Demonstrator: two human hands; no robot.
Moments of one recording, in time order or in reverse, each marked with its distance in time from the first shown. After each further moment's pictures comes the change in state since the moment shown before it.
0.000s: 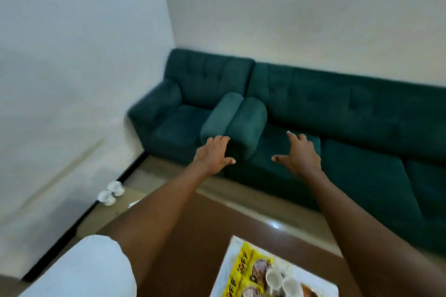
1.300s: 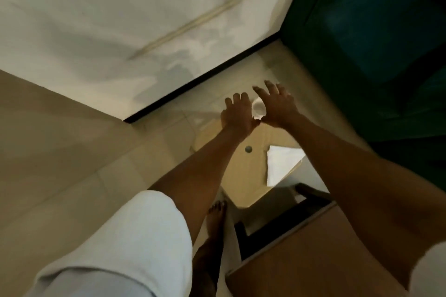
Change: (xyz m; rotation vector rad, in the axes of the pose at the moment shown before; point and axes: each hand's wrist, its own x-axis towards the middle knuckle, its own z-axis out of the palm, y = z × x) left_hand -0.057 -0.683 0.225 -0.169 -0.051 -0.866; right_hand 0.103 -0.595 0.665 -0.436 -0.663 -0.835
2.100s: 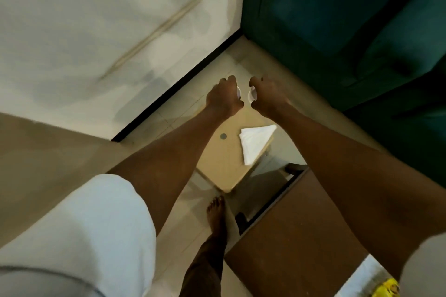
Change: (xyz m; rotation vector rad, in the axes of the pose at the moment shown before) left_hand -0.035 0.081 -0.047 -0.019 -0.079 0.201; right_hand -0.107 0.047 -0.024 0.210 0.247 0.224
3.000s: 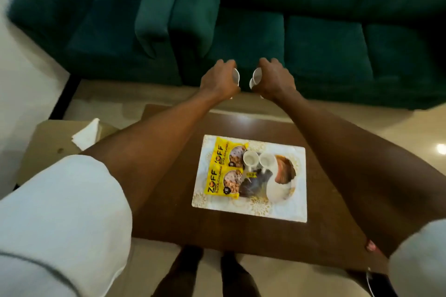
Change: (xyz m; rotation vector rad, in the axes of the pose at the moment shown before) left_hand -0.397 0.536 0.175 0.089 -0.187 0.699; right_hand -0.604 0.426 -0.135 0.205 0.306 0.734
